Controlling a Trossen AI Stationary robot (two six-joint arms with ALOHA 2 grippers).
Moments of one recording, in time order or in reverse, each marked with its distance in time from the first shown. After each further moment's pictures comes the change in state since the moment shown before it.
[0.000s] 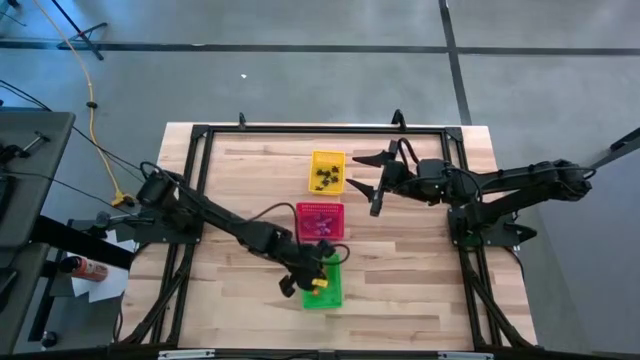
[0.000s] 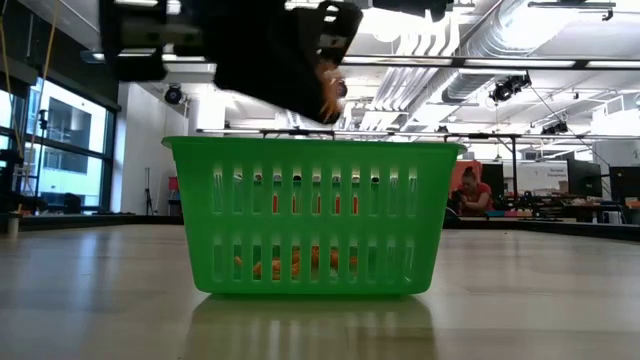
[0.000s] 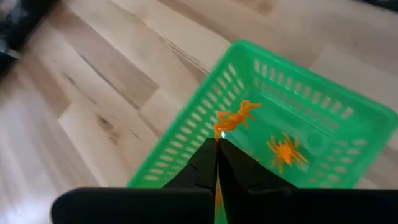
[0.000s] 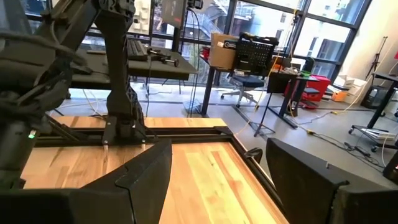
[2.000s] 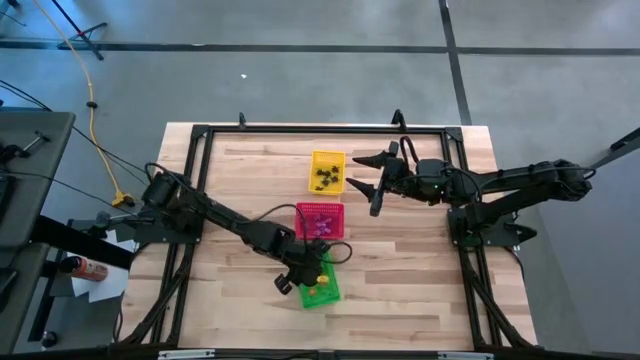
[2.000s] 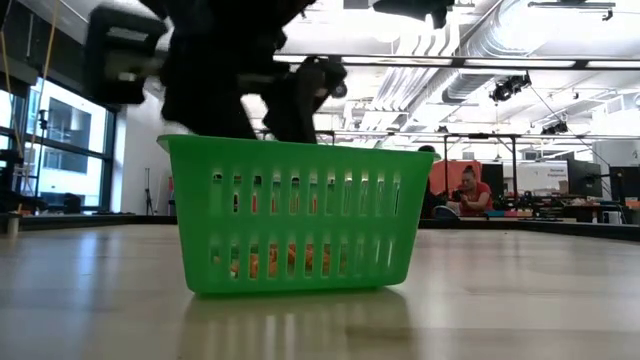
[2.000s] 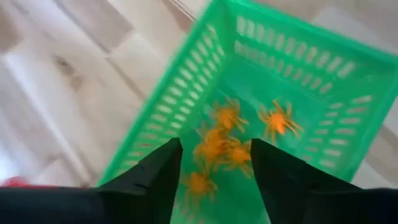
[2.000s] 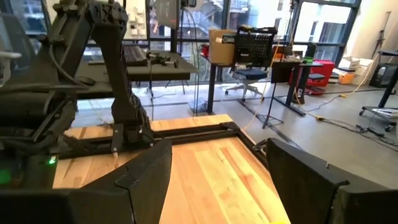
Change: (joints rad) left arm 0.028 0.030 -0.001 -0.126 0.030 -0.109; right arm 0.000 0.001 0.000 -0.009 0.006 0.117
